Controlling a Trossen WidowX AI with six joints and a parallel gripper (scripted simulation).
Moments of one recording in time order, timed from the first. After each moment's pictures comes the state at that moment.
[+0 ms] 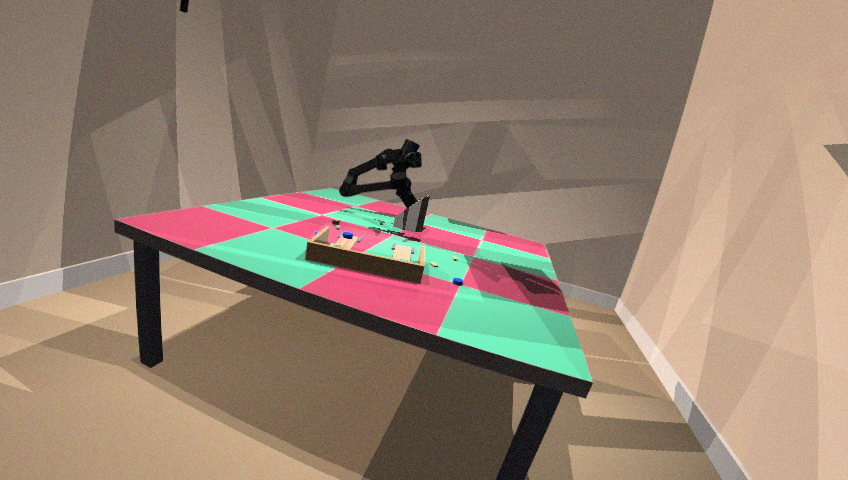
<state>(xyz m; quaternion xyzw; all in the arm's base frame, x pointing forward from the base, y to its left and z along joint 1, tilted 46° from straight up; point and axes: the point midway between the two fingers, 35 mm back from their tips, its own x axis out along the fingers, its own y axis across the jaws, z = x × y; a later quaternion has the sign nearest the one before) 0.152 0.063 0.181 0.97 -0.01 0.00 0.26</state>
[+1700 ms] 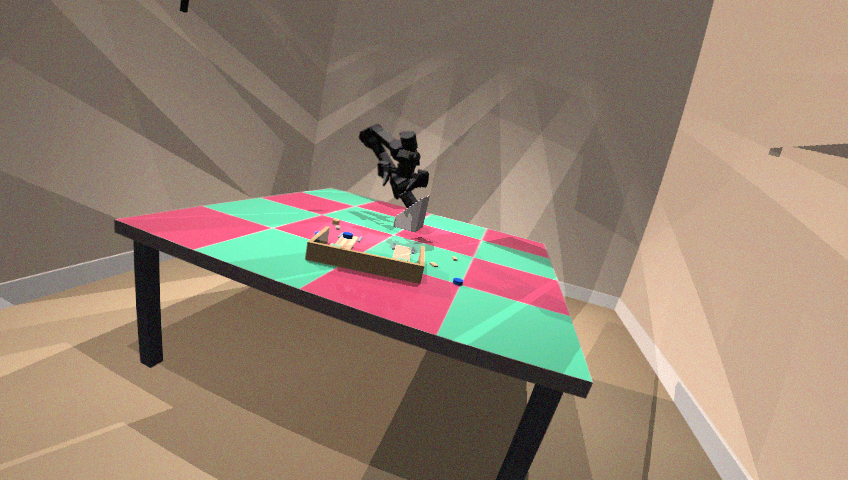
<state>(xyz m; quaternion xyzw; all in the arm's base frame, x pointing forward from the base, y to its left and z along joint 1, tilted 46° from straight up) 0.326 0.046 0.086 0.35 -0.30 0.18 -0.87</state>
